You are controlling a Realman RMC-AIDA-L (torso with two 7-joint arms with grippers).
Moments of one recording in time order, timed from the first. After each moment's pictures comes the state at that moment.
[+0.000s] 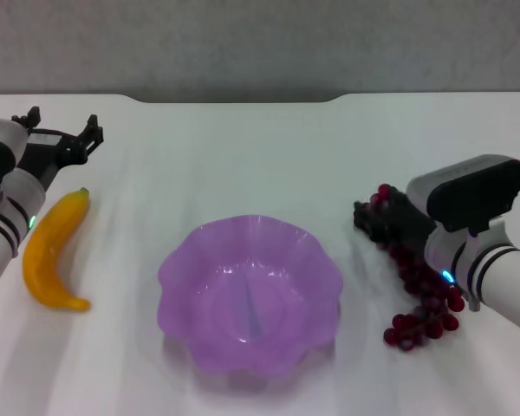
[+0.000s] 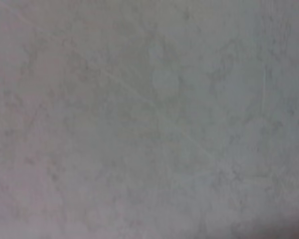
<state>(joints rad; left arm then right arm) -0.71 -2.04 -1.28 -0.17 2.50 0.65 0.00 0.61 2.01 -2.26 -0.57 1.14 -0.21 -0.33</state>
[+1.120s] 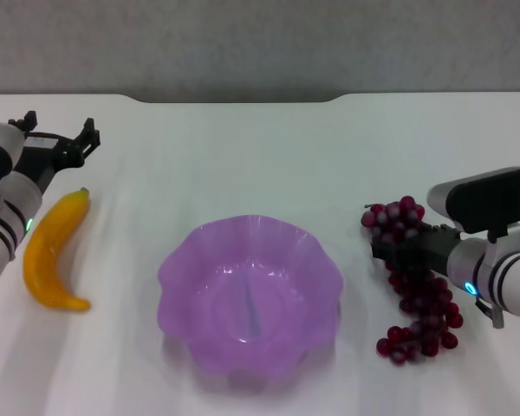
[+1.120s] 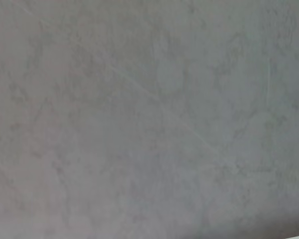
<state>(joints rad) -0.71 -2.03 -1.28 -0.17 2.49 0.65 0.00 0.62 2.00 -2.13 -0.53 1.13 0.01 -0.34</state>
